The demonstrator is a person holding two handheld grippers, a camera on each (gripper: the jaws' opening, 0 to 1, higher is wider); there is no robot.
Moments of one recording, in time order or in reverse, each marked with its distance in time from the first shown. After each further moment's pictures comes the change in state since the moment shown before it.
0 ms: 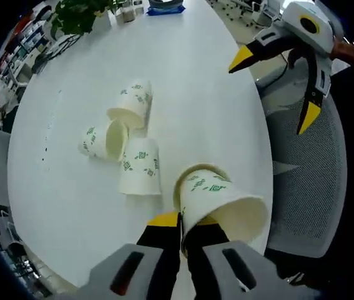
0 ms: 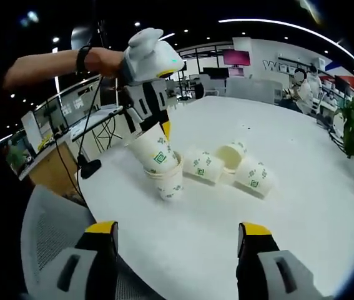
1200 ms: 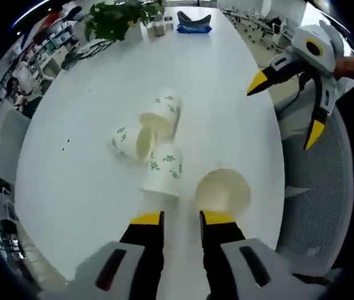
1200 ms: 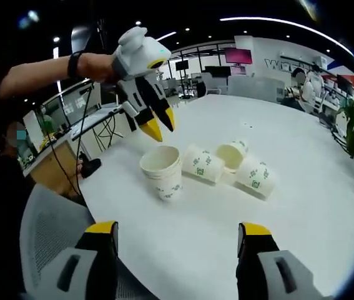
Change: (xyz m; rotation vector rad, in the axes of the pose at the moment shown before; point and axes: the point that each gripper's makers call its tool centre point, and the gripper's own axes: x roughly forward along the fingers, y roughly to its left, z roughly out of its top) left arm -0.019 0.026 -0.007 -0.185 -0.192 0.133; right arm 0.004 -0.006 0.001 -0.002 0.009 0.015
